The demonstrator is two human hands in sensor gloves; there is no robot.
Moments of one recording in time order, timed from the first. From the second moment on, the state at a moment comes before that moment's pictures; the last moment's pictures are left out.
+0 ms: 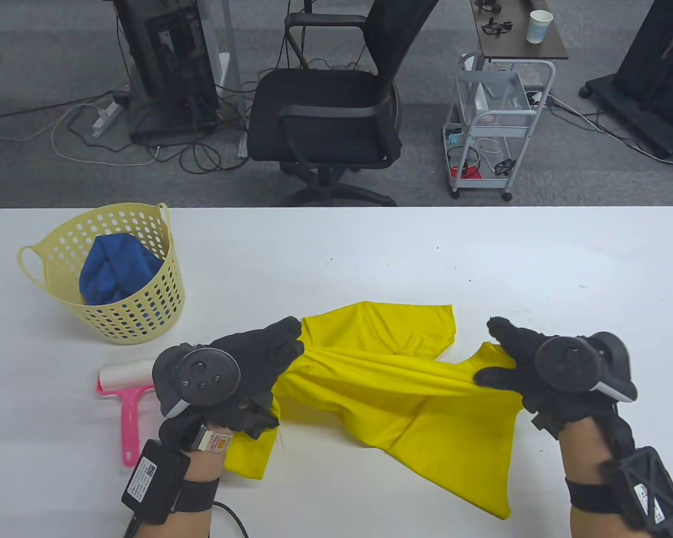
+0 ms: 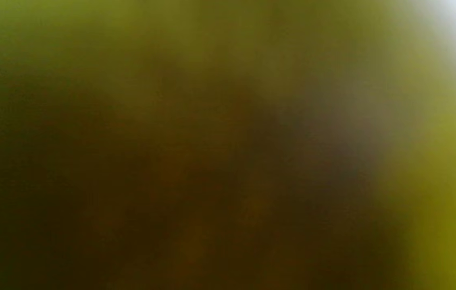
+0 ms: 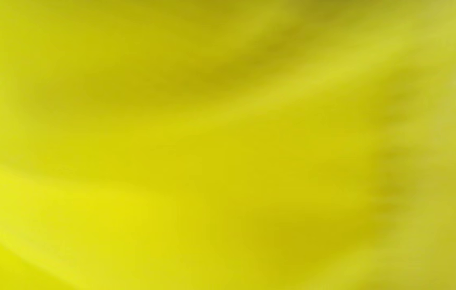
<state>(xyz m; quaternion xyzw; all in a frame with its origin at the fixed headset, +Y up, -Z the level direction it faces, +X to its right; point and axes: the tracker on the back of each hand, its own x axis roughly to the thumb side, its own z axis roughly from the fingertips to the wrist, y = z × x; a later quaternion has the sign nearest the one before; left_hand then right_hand) -0.182 -0.612 -0.290 0.21 -0.24 0.22 0.92 0.247 -0.629 -0.298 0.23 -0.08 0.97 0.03</state>
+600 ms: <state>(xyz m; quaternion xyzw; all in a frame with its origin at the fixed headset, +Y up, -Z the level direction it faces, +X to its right) -0.147 -0.753 -0.326 -0.22 -0.18 -0.06 0.96 0.321 -0.650 -0.315 0.07 -0.11 0.97 0.21</state>
